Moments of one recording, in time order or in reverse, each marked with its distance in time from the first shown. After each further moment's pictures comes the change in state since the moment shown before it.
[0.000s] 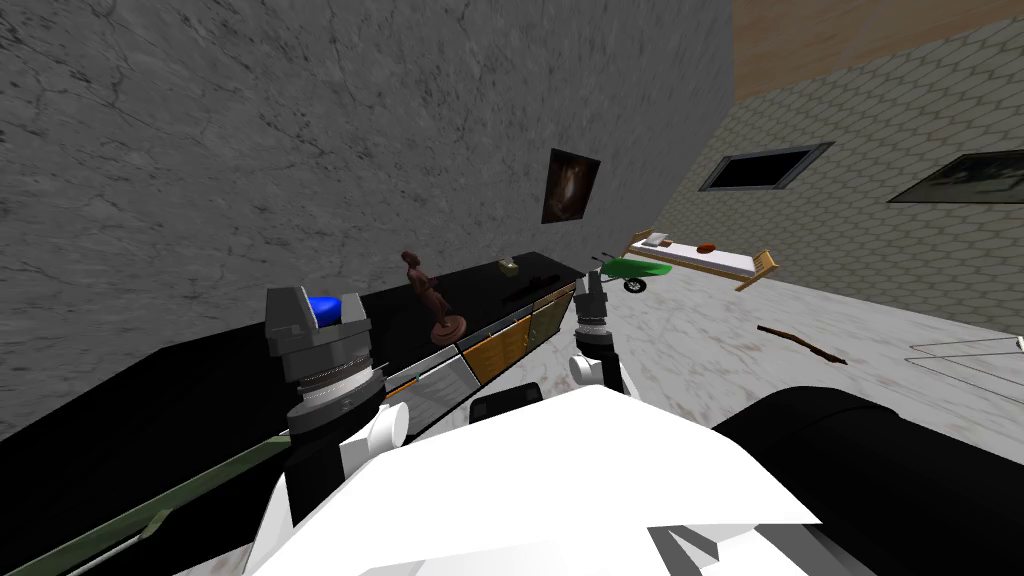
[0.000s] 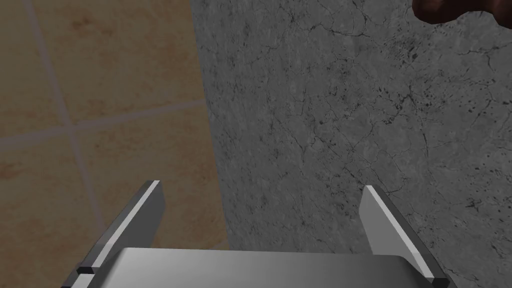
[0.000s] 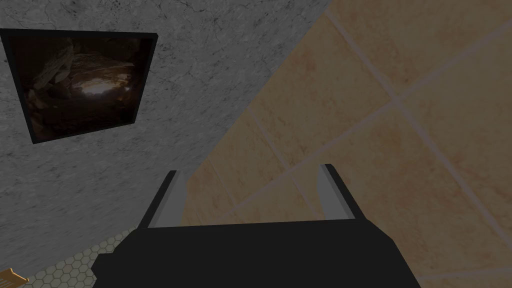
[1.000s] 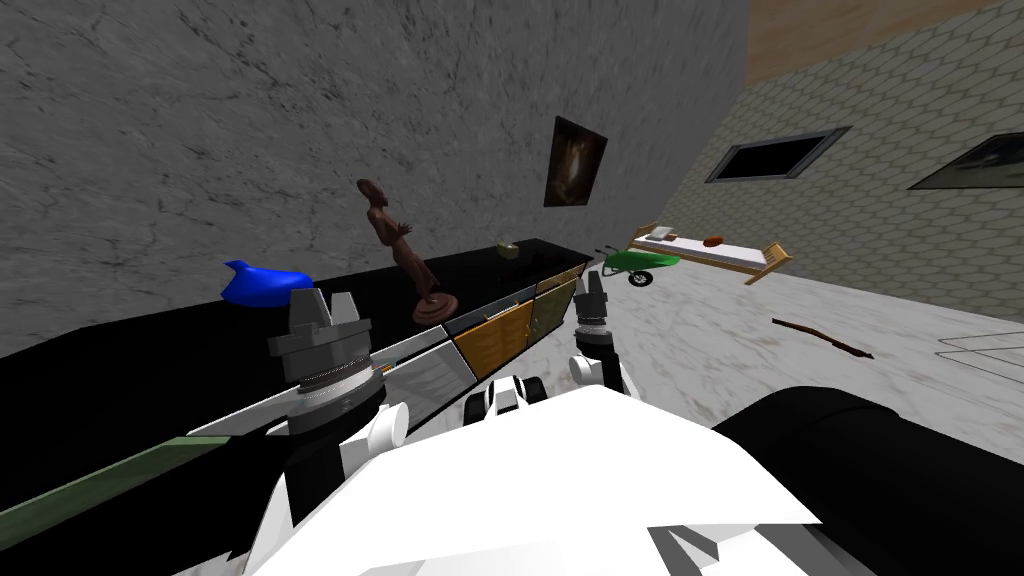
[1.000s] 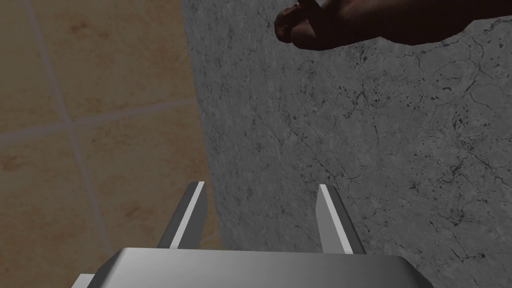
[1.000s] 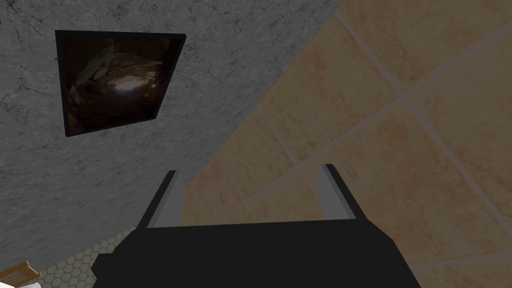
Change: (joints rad) left arm 0.000 0.000 0.000 0.000 0.000 0.000 0.000; right arm 0.000 0.000 0.000 0.000 0.000 0.000 0.000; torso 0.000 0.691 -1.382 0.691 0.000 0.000
